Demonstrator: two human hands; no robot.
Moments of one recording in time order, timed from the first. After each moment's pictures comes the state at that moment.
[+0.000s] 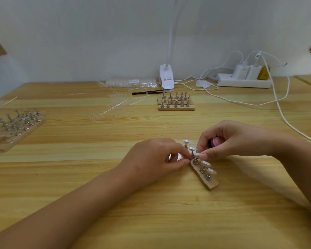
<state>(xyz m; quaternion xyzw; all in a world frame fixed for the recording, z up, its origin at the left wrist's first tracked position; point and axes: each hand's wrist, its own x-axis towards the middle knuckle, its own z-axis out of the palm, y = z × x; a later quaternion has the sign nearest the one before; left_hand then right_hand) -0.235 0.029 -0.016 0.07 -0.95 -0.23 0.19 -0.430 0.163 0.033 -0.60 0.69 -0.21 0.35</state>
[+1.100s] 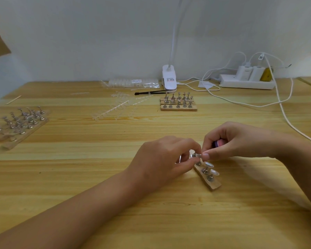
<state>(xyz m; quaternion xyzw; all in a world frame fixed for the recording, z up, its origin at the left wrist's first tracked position) -0.239 0.043 -0.021 0.03 -0.94 -0.16 0.31 -0.434 0.163 0.028 -0.61 0.69 -0.20 0.34</state>
